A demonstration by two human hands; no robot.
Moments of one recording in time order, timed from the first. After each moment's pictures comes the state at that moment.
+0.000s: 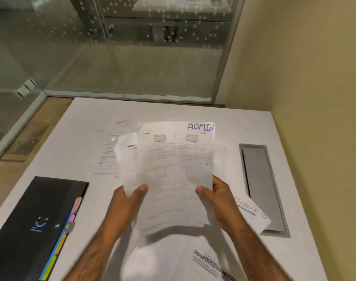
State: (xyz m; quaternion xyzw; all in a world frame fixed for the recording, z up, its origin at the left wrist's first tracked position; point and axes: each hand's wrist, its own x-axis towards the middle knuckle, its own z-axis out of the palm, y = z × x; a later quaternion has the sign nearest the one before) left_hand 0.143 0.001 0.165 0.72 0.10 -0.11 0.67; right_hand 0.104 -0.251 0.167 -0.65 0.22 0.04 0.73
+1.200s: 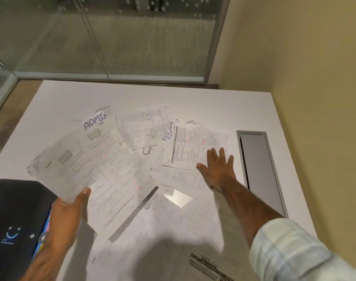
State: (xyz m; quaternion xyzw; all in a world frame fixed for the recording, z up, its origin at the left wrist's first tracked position) left_hand 0.188 0.076 0.100 0.77 0.23 -0.02 0.59; right_hand 0.216 -0.344 -0.003 -0.97 0.13 0.19 0.07
